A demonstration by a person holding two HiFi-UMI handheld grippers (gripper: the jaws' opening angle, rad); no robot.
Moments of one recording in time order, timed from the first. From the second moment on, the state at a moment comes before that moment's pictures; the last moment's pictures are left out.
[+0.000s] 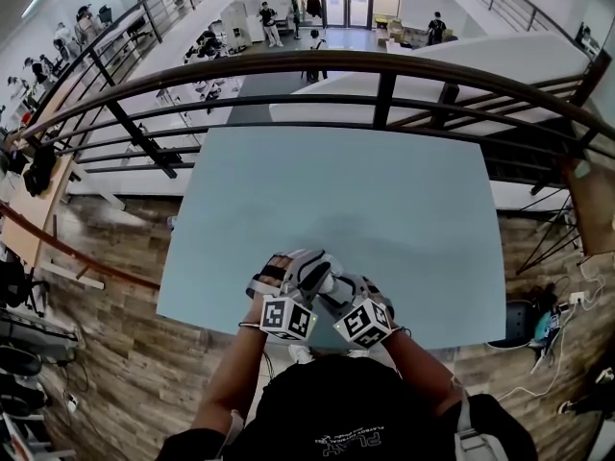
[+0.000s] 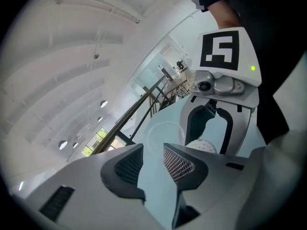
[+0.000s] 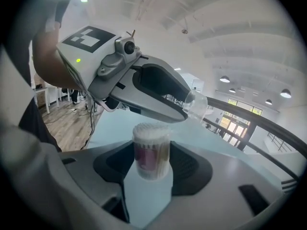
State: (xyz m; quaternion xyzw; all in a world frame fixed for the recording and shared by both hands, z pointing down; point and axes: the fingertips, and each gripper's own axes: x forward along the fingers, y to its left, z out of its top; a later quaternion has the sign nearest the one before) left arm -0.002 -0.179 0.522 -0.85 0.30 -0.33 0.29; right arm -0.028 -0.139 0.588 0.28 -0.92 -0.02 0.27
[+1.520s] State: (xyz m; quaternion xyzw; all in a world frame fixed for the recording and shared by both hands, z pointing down) left arm -0.077 -0.185 0.516 -0.88 0.46 -0.09 -0.02; right arm 0.010 -0.185 0.529 0.43 -0.89 0.00 0.15
